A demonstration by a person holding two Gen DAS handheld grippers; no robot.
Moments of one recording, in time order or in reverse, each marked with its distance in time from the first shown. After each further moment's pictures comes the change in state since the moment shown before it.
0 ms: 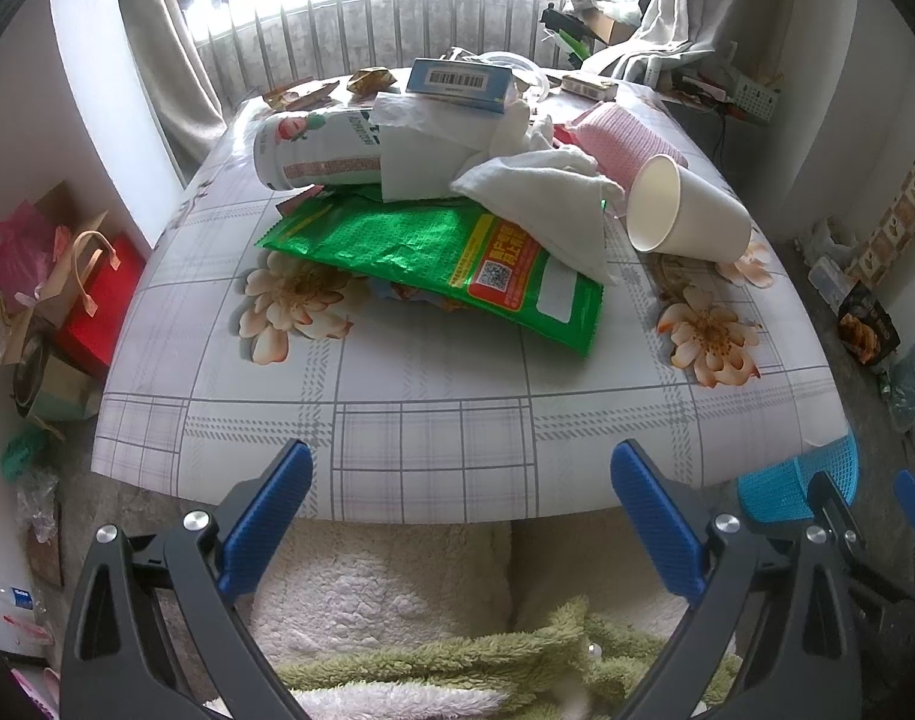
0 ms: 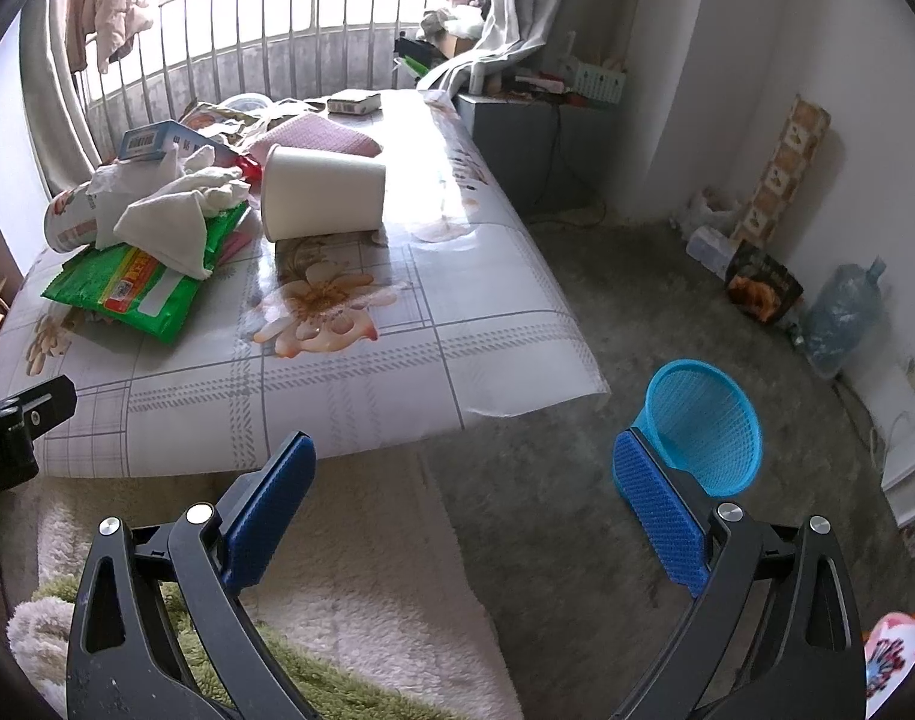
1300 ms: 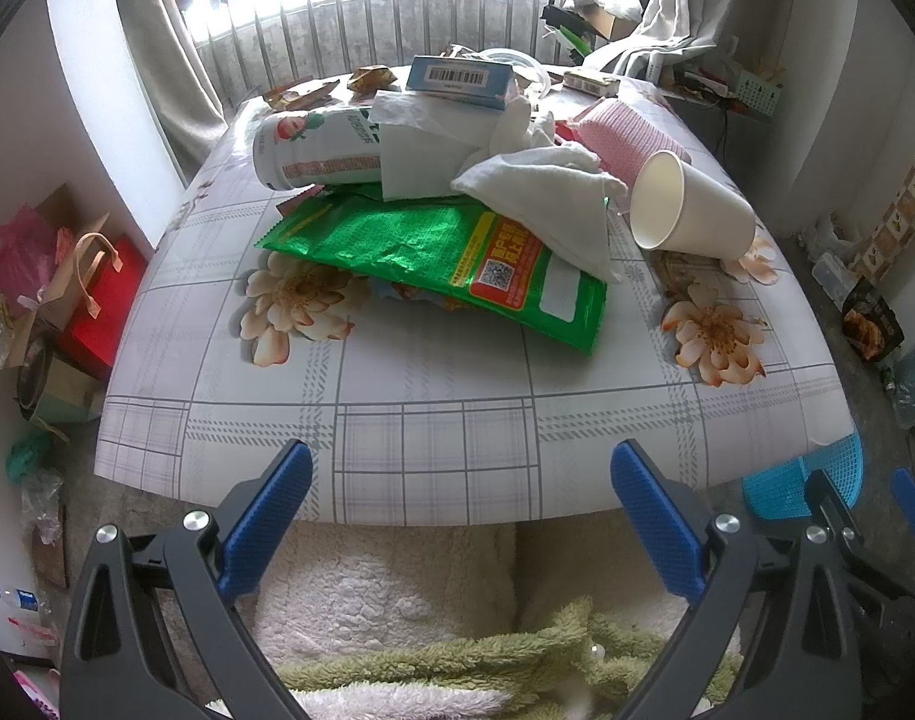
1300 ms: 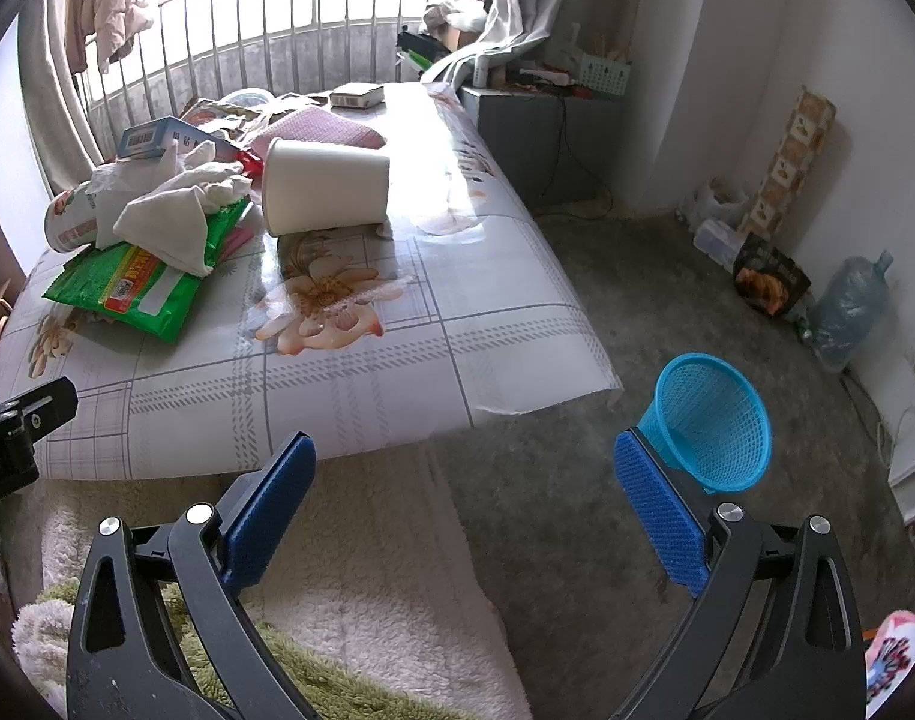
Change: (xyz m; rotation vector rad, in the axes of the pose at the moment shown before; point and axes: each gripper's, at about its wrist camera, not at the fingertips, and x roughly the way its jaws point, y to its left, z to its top) left arm 0.002 0.005 -0.003 0.006 0.000 0.003; right arm 0.005 0.001 0.001 0.007 0.017 0.018
